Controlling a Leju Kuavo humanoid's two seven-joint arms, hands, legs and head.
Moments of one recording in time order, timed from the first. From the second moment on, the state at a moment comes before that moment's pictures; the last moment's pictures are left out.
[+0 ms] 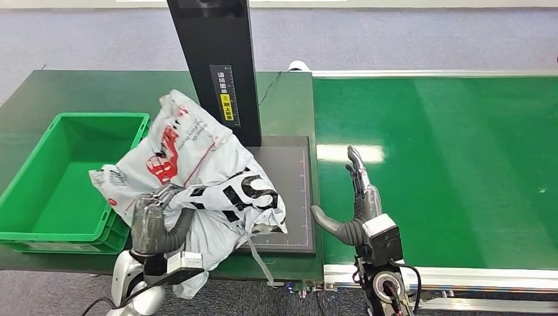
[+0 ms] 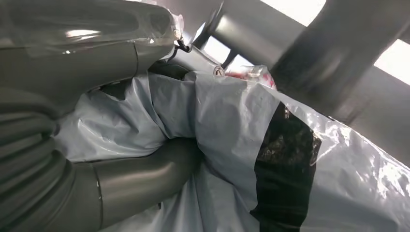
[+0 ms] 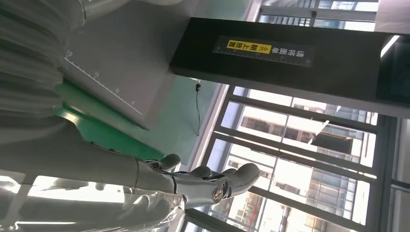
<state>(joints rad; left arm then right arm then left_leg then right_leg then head) -0.09 -0.03 -0.24 -1.45 -0.77 0.51 -0.57 -0.11 0.08 0.20 -1.38 0.20 -0.06 -0.53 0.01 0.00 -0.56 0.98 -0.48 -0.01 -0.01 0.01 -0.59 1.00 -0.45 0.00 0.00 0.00</state>
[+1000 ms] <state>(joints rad) -0.16 -0.07 -0.08 -1.85 -0.93 0.62 -0.68 -0.16 0.07 0.24 -1.34 0.15 -0.10 -0.53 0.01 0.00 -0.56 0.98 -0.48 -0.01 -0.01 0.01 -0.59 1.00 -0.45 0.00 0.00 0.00</state>
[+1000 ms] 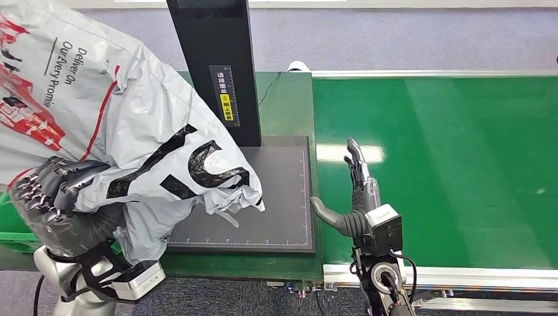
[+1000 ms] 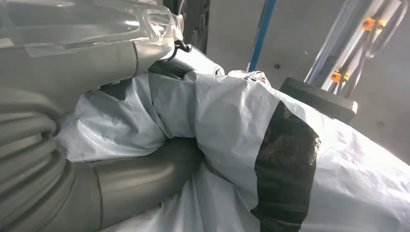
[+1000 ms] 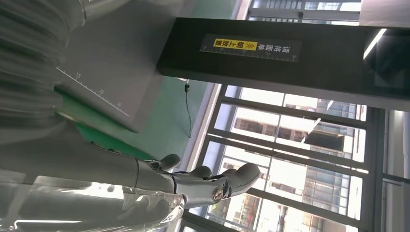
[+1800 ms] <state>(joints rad) -0.97 0.24 0.04 -0.48 -1.33 0.18 0.32 -0.16 0.06 0.23 -1.33 0.22 -0.08 -0.47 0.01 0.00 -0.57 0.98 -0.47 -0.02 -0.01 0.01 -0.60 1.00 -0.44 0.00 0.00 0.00</state>
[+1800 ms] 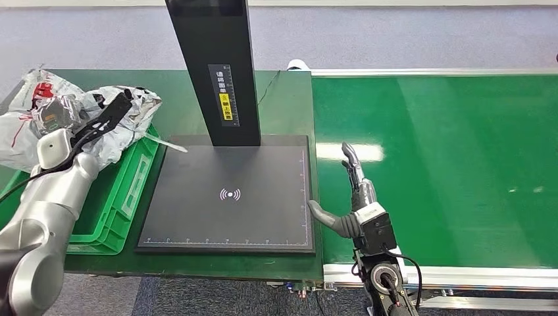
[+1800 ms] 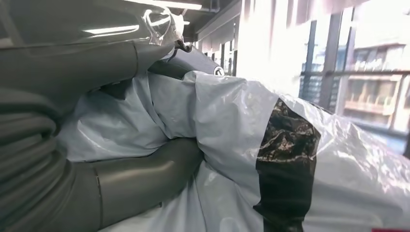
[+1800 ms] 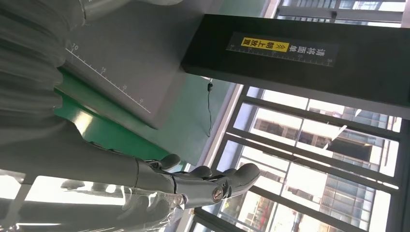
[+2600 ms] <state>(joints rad) -0.95 0.28 0.05 -0.39 -1.30 0.44 0.26 -0.15 0.07 0.24 -1.32 0.24 -0.07 -0.45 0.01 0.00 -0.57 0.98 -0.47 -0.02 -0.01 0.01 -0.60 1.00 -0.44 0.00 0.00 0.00</state>
